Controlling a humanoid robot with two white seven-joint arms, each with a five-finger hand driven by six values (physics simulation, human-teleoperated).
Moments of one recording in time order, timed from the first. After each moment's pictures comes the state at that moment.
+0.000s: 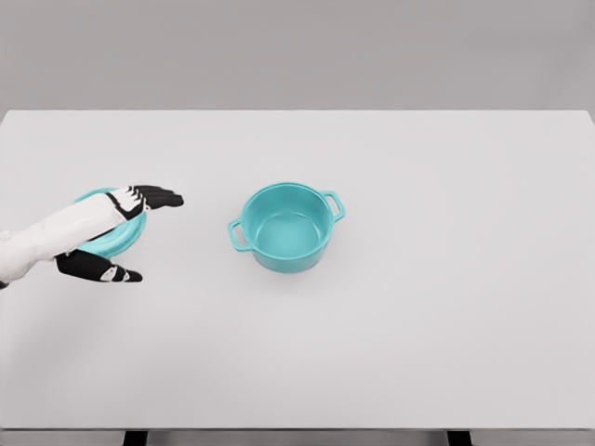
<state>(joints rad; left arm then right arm) -0.20 1.04 -0.49 -1.69 0.02 -0.61 -0.18 0.01 0.00 0.10 0.11 0.07 -0.28 0.38</state>
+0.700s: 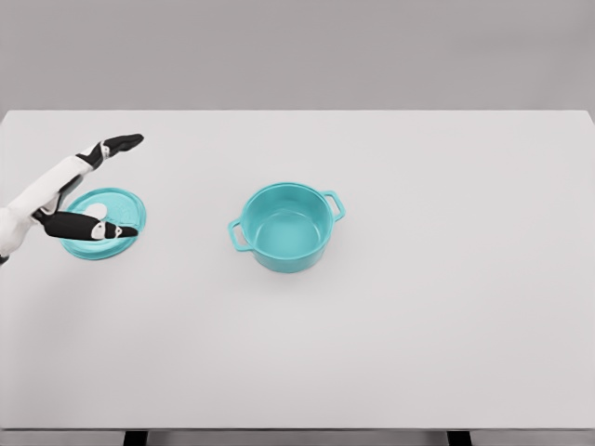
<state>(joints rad) -0.26 0.94 -0.52 -1.50 0.38 -0.61 -0.17 0.02 0.00 0.10 0.12 0.07 -0.28 0.40</state>
